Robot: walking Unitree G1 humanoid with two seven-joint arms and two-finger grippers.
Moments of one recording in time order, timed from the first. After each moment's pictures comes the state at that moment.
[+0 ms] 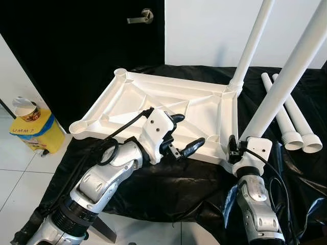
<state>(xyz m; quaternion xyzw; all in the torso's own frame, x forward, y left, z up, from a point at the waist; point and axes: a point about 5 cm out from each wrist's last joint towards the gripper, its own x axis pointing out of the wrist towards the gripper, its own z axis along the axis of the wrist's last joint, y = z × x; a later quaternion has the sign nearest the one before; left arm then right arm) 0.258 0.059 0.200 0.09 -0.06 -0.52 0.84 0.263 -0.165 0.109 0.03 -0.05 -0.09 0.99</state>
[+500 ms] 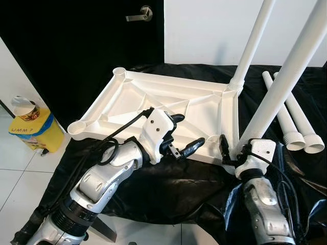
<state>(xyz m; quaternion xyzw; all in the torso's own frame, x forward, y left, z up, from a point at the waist) 0.258 0.060 0.200 0.09 -0.06 -0.52 0.85 0.257 -0.182 0.123 0.02 -0.09 0.05 0.99</state>
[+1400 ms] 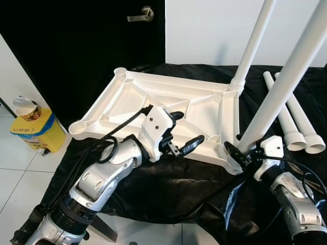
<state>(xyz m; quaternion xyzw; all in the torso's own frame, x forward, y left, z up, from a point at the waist) 0.260 0.061 0.203 0.09 -0.07 -0.52 0.85 0.264 -0.213 0.113 -0.06 -0.04 0.23 0.97</state>
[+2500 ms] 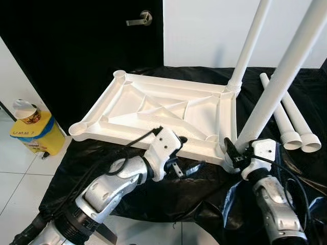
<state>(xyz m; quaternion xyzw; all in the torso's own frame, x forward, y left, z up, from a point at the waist) 0.245 0.050 0.153 0.11 0.04 -0.56 0.82 0.265 -0.184 0.099 -0.02 -0.03 0.02 1.00</state>
